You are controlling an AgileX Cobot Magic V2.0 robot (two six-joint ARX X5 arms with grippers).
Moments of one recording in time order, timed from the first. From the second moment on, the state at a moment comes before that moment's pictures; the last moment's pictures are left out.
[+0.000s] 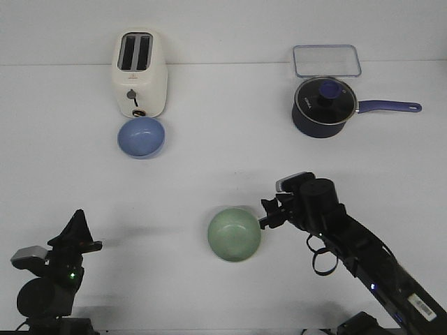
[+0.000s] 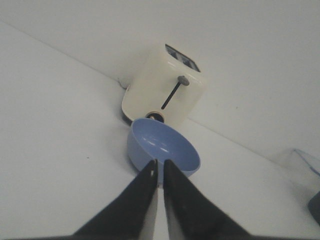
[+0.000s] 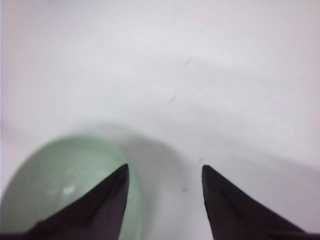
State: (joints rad) left arm -0.03 0.11 0.23 0.03 -0.03 -0.51; right arm 0.45 1.10 0.82 -0.40 -0.19 0.23
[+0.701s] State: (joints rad) left arm -0.03 1.39 0.94 0.03 0.09 -0.43; right arm 0.34 0.94 0.82 -0.48 -0.19 0.18
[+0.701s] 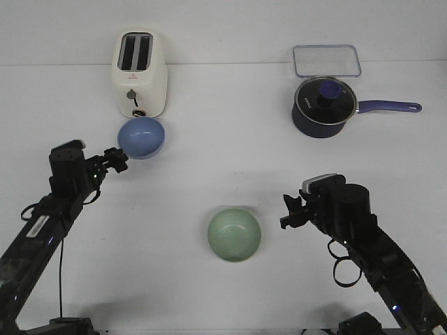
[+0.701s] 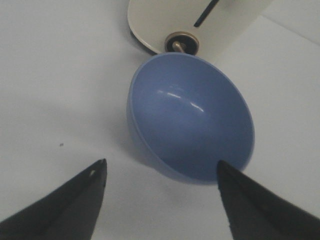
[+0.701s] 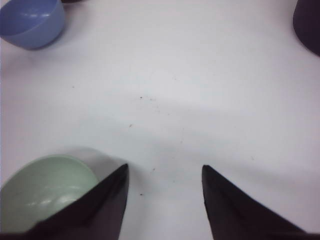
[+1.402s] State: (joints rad) left arm -0.03 1.81 1.25 -0.08 0.12 -0.41; right arm 0.32 0.94 0.82 -0.49 -0.08 0.16
